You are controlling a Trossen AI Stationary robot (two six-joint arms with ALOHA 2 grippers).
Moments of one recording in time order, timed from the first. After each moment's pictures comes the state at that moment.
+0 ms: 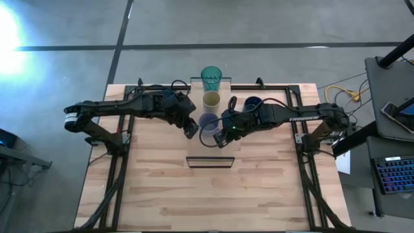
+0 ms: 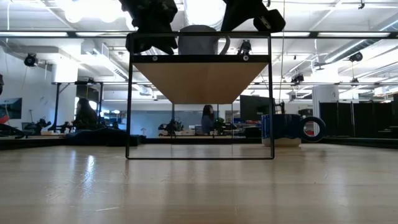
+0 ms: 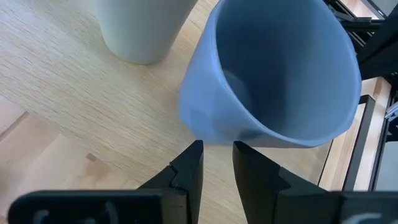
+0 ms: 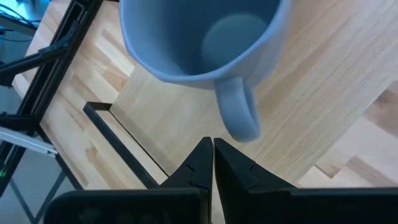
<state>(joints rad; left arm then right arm) 0.16 1.40 1.31 -0.74 0.04 -0.53 0.06 1.64 1.60 -0.93 0.08 1.01</state>
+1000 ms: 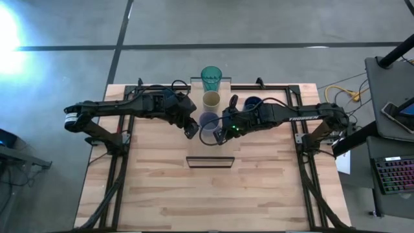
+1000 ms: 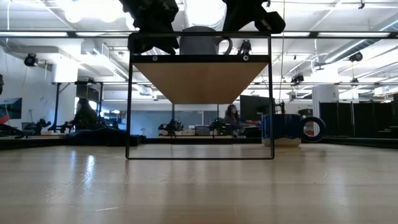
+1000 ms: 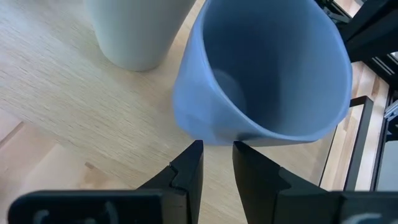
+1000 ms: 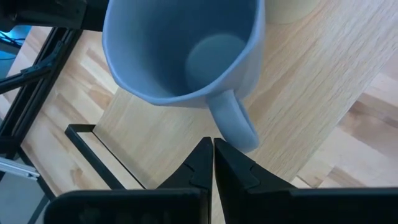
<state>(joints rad) 0.16 1.40 1.30 -0.71 0.04 -0.51 0.05 1.64 1.60 -0.94 0.16 1.01</state>
